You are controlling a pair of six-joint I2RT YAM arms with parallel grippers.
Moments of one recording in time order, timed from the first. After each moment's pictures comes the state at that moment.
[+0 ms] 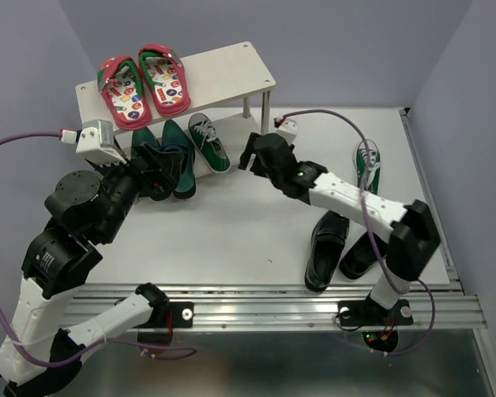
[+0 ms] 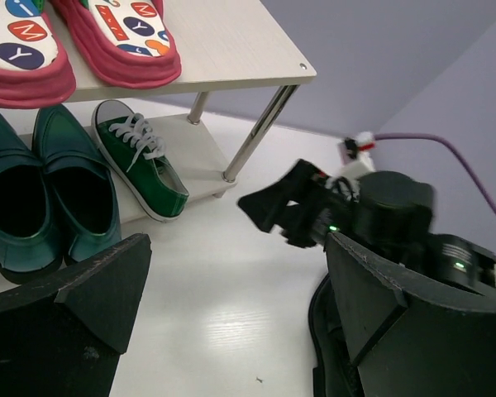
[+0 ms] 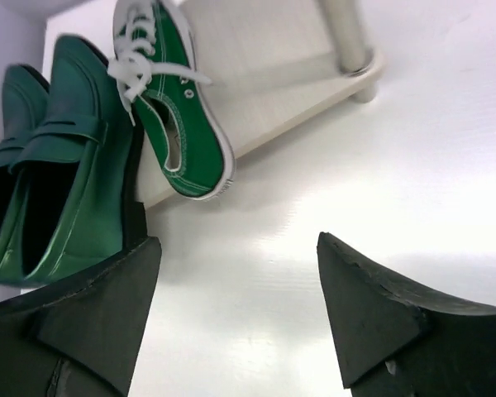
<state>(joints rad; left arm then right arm) -0.66 0.79 1.48 -0.76 -0.37 -0.48 0.82 1.77 1.49 -0.27 0.50 0.78</state>
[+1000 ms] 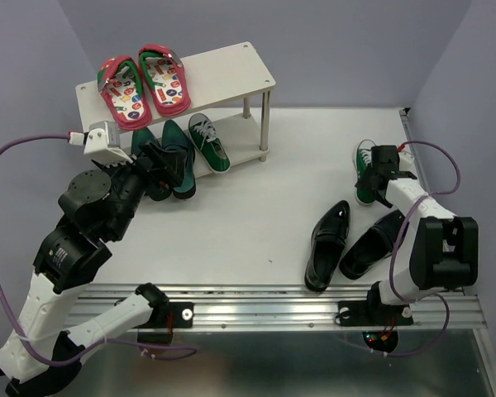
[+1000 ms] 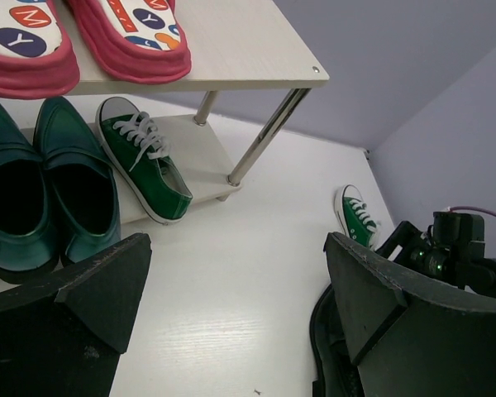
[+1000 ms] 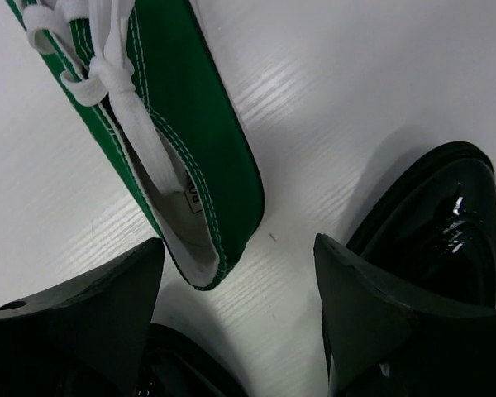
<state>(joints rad) -0.66 0.79 1.40 -0.68 -0.41 -0.50 -0.01 1.48 0.96 -0.43 0.43 0.58</state>
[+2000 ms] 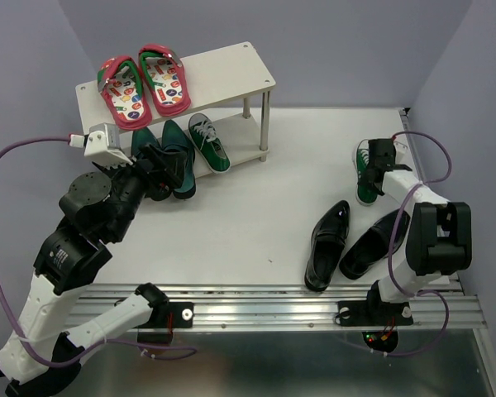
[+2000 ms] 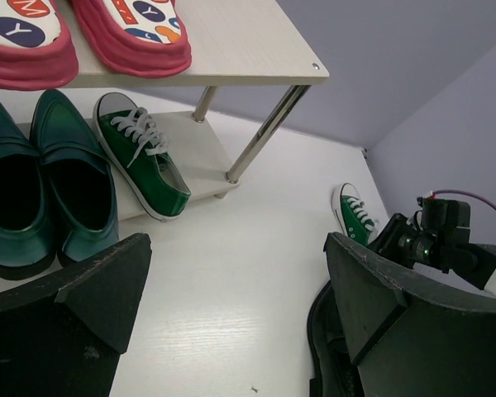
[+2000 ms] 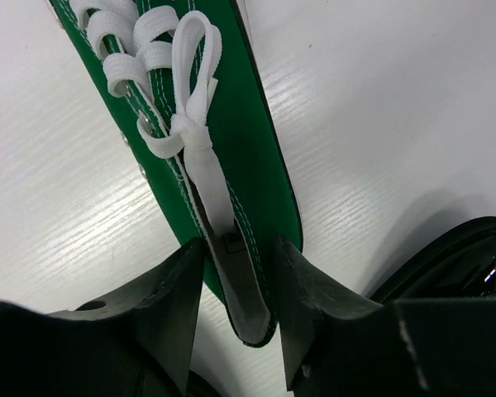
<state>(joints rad) -0.66 0.78 1.38 -0.68 -0.41 -0.52 -0.01 1.60 1.03 -0.36 0.39 0.46</state>
